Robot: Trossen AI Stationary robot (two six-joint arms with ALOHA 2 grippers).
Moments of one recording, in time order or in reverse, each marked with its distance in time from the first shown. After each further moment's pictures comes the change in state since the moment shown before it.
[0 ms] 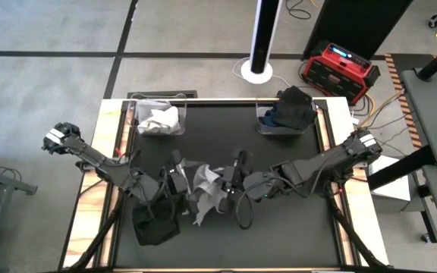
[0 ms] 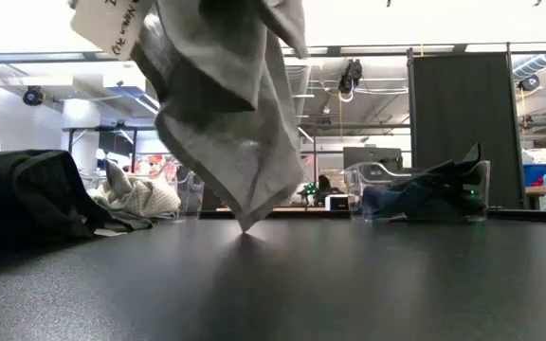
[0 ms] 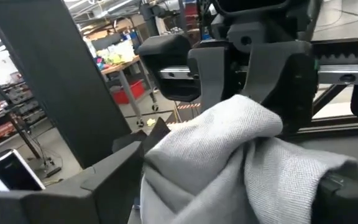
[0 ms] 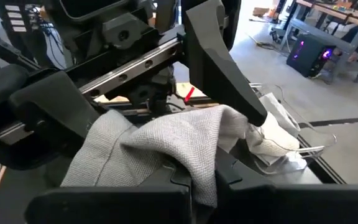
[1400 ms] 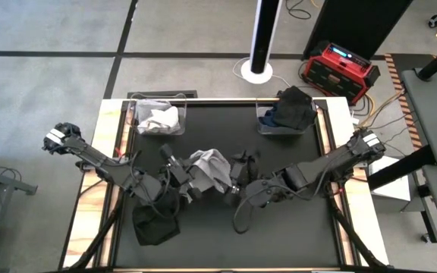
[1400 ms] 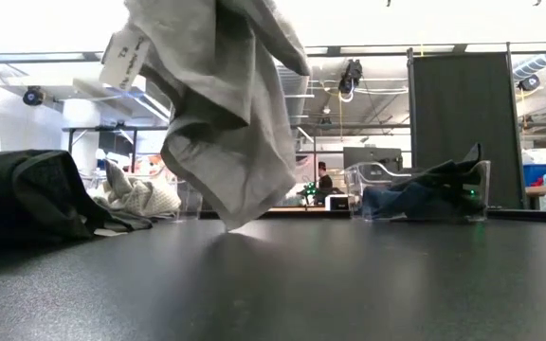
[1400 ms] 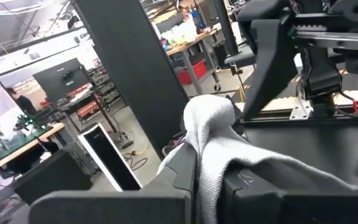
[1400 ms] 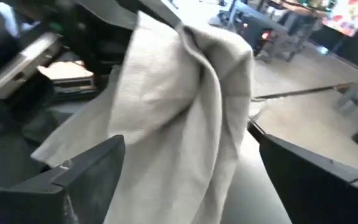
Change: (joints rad) left arm -0.002 0.005 0.000 -0.025 -0.293 0.064; right arm 0.019 -0.032 -0.029 -0.176 0.177 0.081
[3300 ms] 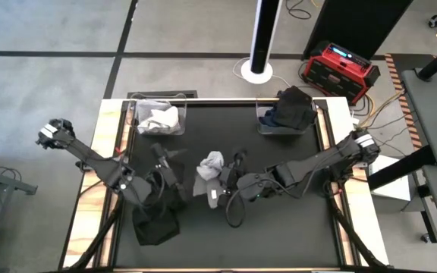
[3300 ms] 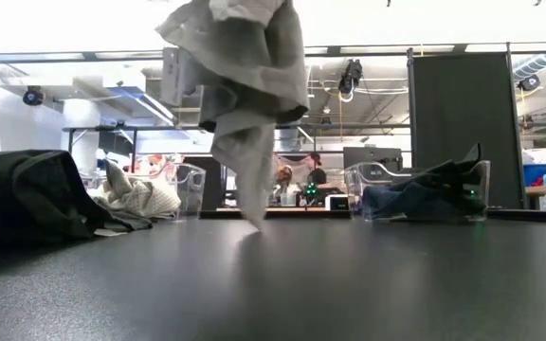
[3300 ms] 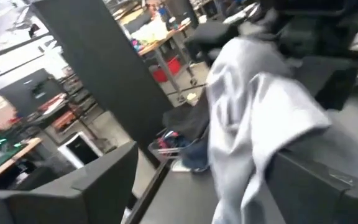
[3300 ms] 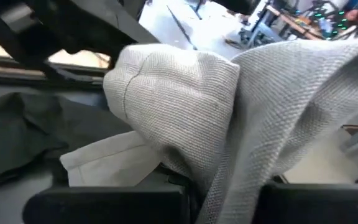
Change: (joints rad) left arm -0.056 -0.117 0.000 -0.273 0.070 -0.056; right arm -0.057 0.047 -0.052 0.194 -0.104 -0.244
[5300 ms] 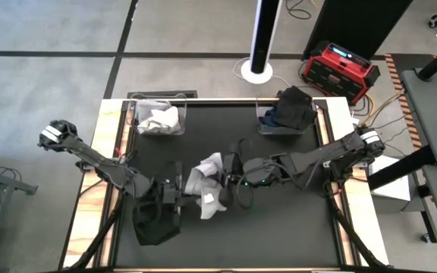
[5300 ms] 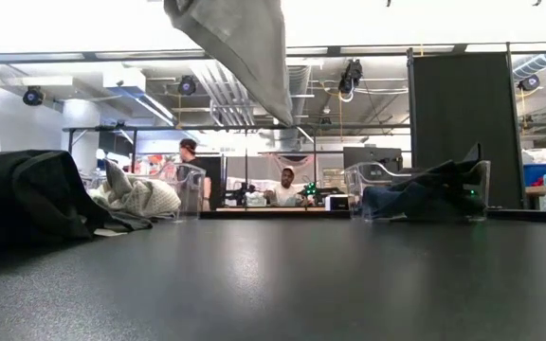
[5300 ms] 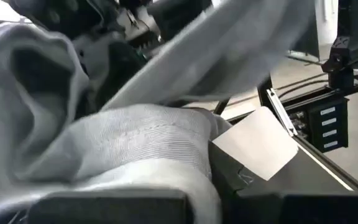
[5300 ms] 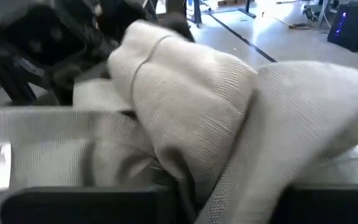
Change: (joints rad) left arm 0.034 0.024 -0.257 0.514 0.628 0.064; right arm -0.065 -0.067 -0.064 0.167 -0.284 0.290
